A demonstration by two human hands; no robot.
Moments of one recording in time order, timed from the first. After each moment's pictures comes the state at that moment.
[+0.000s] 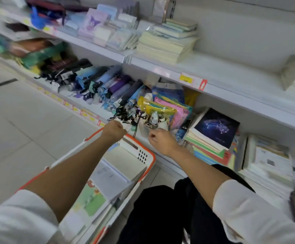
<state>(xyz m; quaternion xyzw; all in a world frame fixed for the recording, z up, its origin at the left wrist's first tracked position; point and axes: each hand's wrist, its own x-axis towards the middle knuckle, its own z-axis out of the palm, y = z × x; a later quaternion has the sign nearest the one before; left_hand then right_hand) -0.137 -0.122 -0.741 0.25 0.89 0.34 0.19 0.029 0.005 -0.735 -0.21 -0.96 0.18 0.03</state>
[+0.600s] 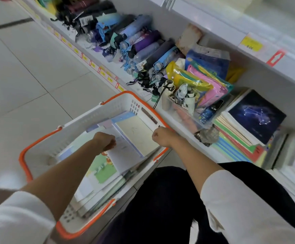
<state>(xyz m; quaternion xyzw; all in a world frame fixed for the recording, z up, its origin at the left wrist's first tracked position) -0.153 -0.222 -0.887 -0.16 0.76 0.47 0.41 -0.028 -0.018 -0.841 -0.25 -0.90 0.25 -0.27</state>
